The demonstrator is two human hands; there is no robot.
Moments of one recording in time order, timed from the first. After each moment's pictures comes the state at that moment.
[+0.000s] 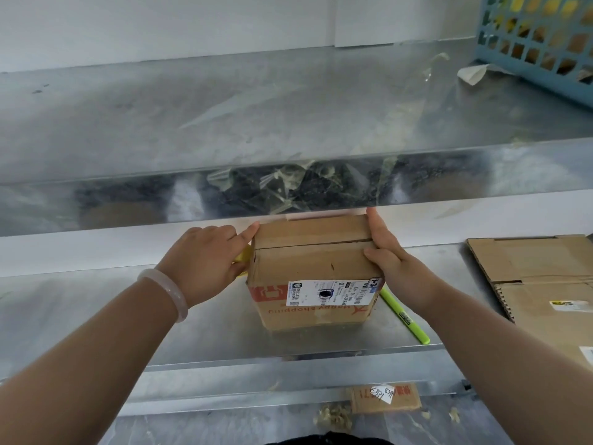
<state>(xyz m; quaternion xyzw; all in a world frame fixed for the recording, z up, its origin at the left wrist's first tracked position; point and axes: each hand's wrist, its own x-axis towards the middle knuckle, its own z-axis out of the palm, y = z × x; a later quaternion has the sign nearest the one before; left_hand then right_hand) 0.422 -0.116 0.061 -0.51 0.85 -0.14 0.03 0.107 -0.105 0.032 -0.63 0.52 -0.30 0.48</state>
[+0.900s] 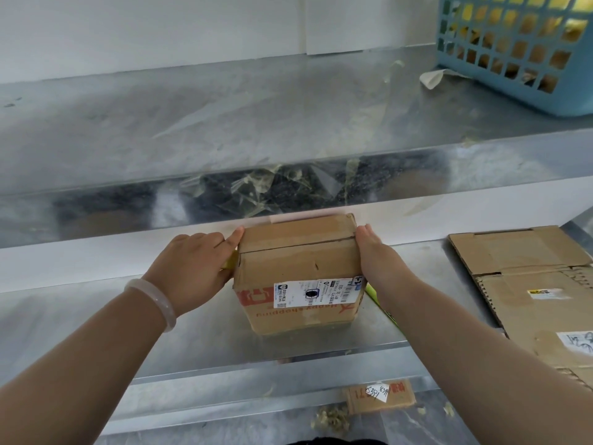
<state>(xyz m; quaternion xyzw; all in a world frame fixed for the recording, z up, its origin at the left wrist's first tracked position) 0.417 -0.110 0.066 -0.51 0.85 -0.12 0.02 0.134 -0.110 0.037 -0.40 0.65 -0.37 0.53</state>
